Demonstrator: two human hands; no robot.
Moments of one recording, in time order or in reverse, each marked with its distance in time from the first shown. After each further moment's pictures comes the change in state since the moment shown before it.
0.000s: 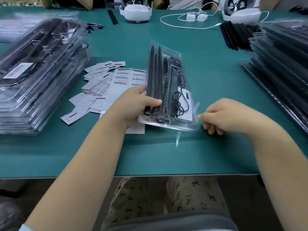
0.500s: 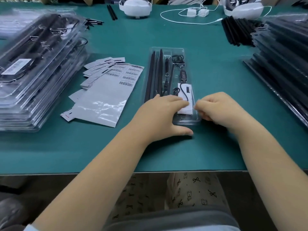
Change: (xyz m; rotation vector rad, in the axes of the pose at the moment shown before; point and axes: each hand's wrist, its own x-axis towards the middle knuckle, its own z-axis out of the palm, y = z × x) left_hand -0.017 -0.025 0.038 1.244 -0.117 0.614; right_hand 0.020 0.006 0.022 0.315 0.206 -0.127
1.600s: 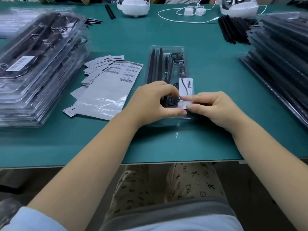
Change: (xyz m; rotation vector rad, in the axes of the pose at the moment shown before) left_hand 0.007 -0.023 -0.008 -0.156 0.215 0.049; right_hand -0.008 0.017 0.005 0.317 -0.098 -0.383
